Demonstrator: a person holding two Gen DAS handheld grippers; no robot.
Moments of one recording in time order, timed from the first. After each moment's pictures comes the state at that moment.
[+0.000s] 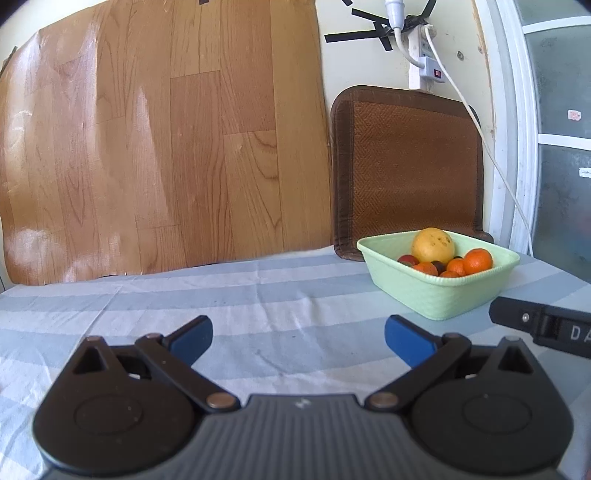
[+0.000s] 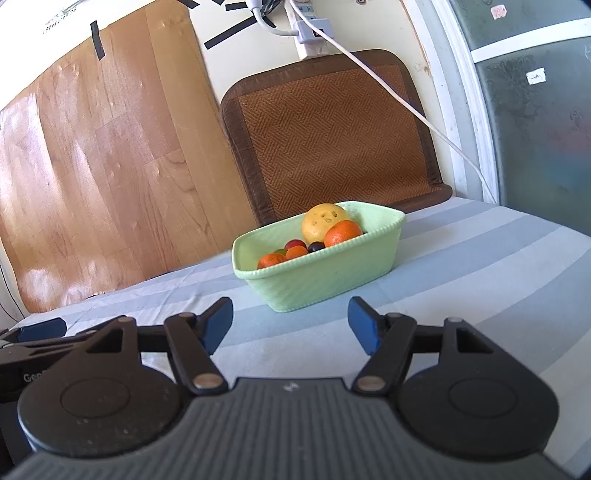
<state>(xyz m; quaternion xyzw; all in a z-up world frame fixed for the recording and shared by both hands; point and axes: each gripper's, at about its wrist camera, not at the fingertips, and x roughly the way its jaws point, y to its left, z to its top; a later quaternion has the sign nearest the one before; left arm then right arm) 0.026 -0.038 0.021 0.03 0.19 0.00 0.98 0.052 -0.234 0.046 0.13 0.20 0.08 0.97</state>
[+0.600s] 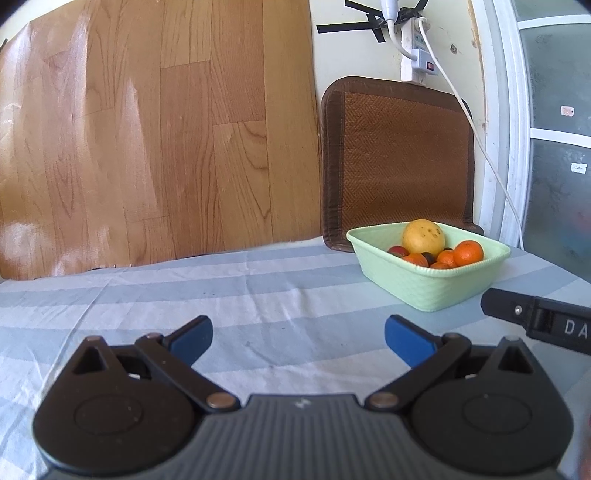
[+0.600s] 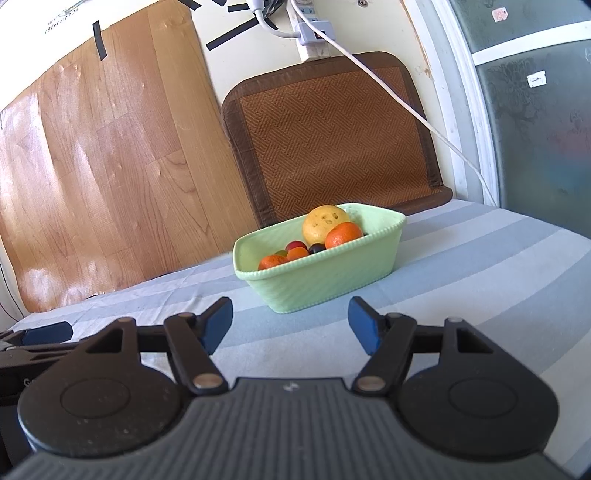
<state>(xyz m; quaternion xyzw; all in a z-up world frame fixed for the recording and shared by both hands) 0.029 -0.037 0.021 0.02 0.21 -0.02 0.98 0.051 -0.234 0.047 0.13 0.20 0.08 0.97</state>
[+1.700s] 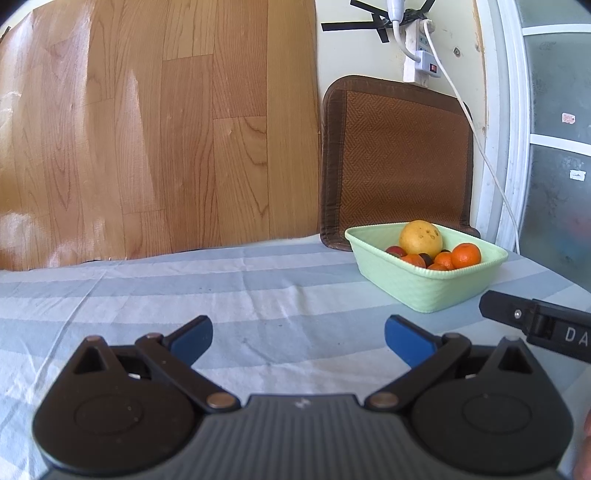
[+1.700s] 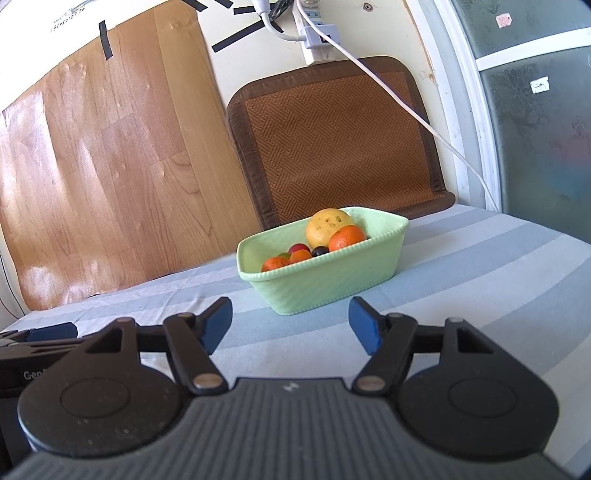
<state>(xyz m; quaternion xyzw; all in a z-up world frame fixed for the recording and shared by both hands) 0.030 -0.034 0.021 0.01 0.21 -0.02 0.98 0.050 -0.233 0.048 0.12 0.19 0.08 0.97</state>
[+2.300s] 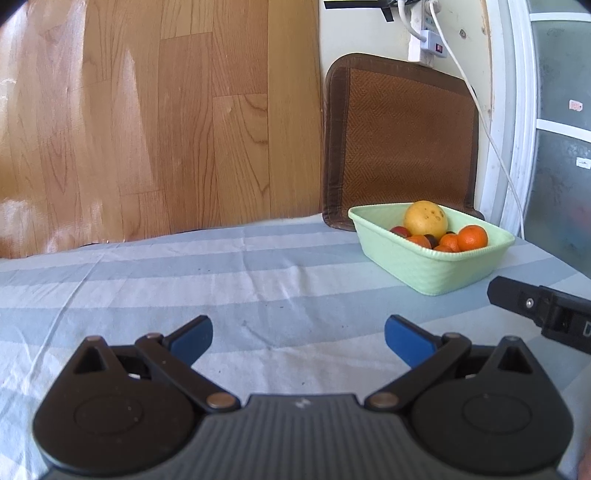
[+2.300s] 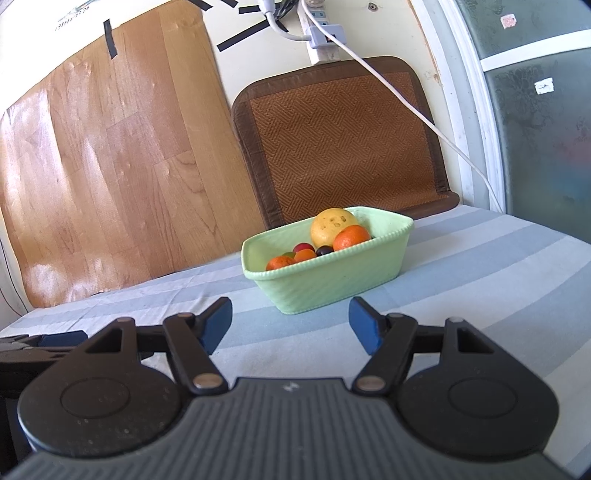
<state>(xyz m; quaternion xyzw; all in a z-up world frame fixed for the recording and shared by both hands) 0.039 -0.032 0.015 0.01 0.24 -0.02 0.97 0.050 -0.231 0.048 0.12 0.19 0.09 0.97</state>
